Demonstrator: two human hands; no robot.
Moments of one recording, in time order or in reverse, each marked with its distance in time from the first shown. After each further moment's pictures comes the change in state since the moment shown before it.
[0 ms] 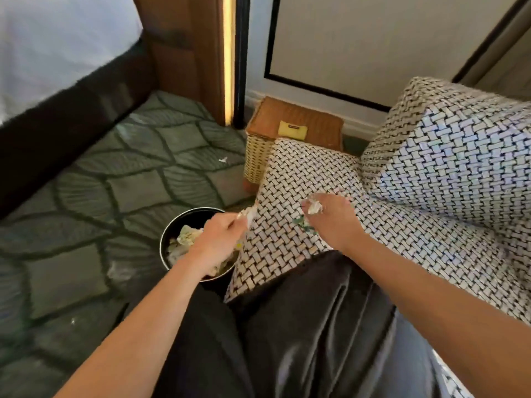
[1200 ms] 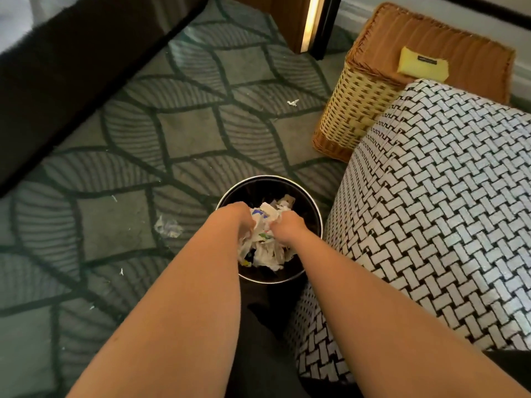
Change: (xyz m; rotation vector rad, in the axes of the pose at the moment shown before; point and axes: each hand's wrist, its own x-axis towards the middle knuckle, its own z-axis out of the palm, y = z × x) left_hand 0.131 -0.177 -0.021 0.316 -0.441 -0.718; right_hand 0.133 -0.020 0.310 -0.058 -0.620 0.373
